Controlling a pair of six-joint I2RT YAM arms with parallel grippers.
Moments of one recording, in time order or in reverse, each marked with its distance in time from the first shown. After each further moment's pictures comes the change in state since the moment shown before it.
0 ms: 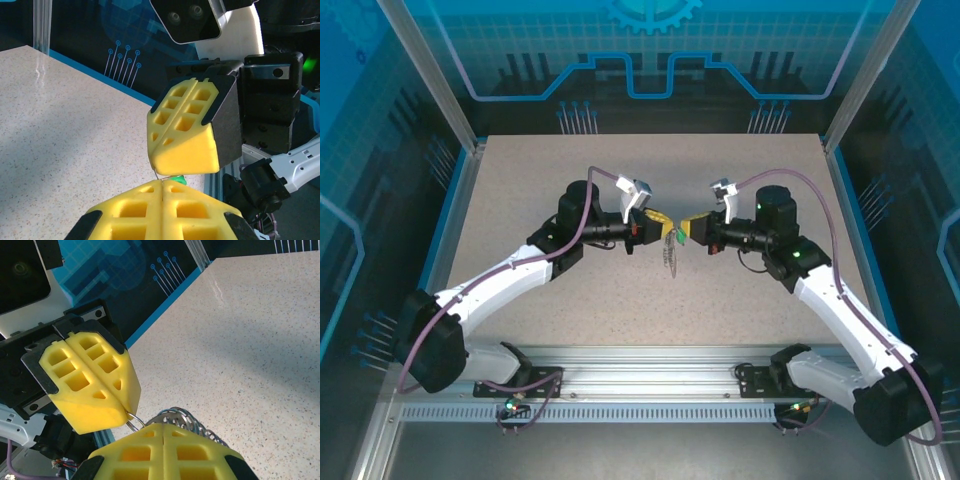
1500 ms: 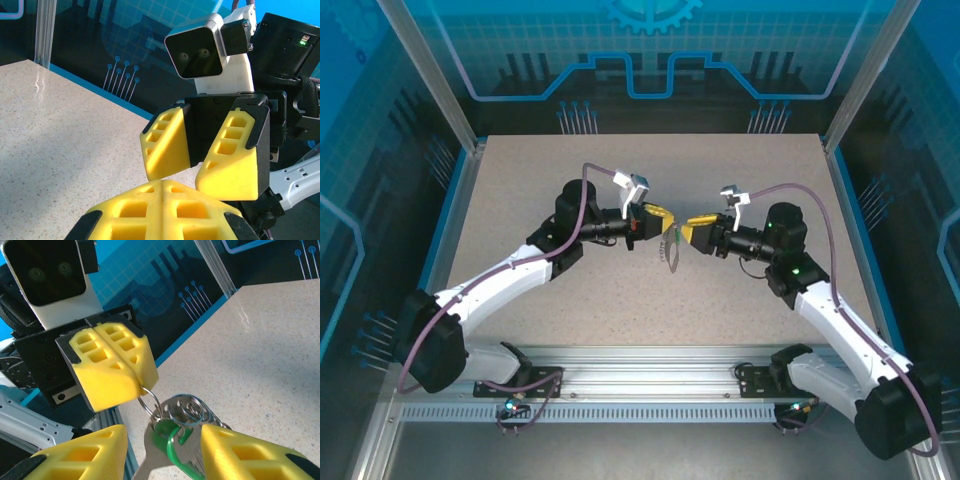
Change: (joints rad) left arm 0.000 0.000 0.000 0.075 -0.006 -0.066; right arm -0.035 -0.071 -0.196 0.371 -0.101 0.179
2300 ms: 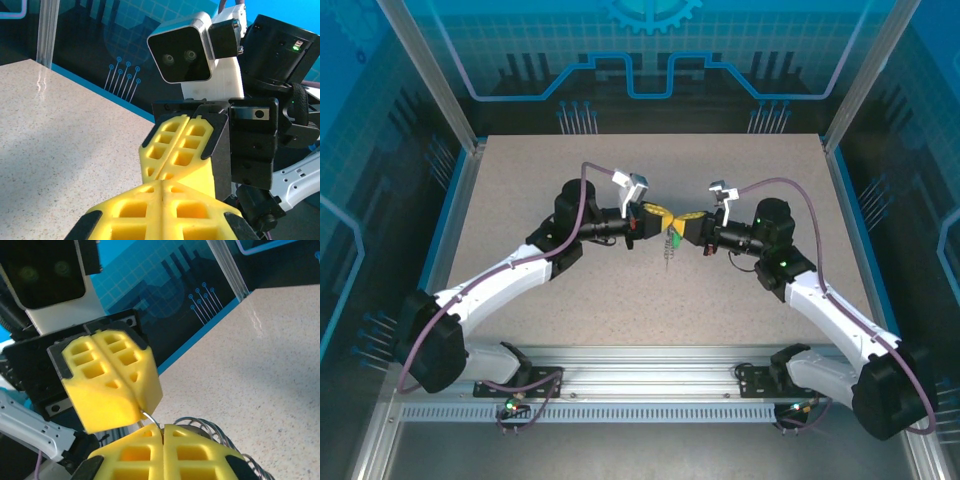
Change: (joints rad) left arm 0.006 0.000 0.000 0.001 -0.002 -0.010; right arm 0.045 0.099 0.014 0.125 0.004 0.019
